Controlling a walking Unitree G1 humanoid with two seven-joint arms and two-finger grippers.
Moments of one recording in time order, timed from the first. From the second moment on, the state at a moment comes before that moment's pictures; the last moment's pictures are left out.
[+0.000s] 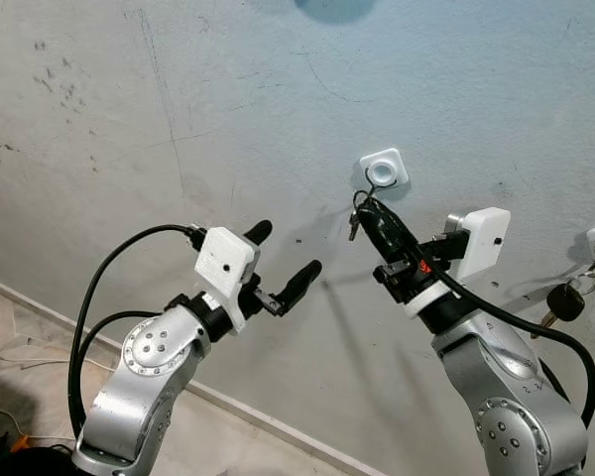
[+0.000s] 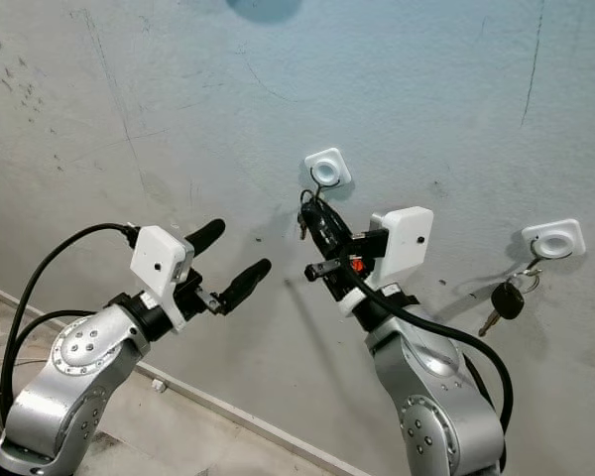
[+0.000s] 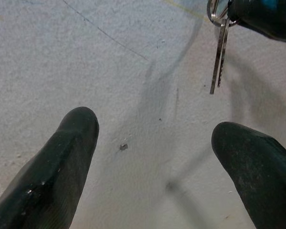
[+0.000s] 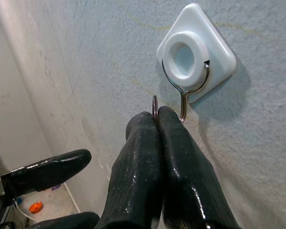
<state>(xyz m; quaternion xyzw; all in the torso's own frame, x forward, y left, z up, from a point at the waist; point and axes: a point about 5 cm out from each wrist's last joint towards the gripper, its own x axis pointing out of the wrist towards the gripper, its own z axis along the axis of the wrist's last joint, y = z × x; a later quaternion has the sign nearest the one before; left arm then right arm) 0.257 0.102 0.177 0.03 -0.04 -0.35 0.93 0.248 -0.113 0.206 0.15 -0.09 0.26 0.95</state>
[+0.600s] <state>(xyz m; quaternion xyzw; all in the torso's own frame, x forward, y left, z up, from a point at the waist) 0.262 0.101 0.187 0.01 -0.04 -0.35 0.94 0.247 -0.122 0.193 0.20 -0.07 0.25 0.95</state>
